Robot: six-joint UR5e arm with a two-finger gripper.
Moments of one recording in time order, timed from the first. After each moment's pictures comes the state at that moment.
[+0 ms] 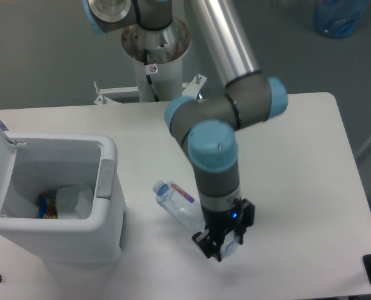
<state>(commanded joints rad) 2.43 -2.01 -1.31 -0.81 1.61 -0.25</state>
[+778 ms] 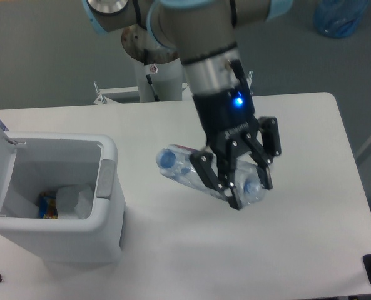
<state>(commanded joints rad) 2.35 -1.80 -1.30 -0.73 1.61 -0.25</state>
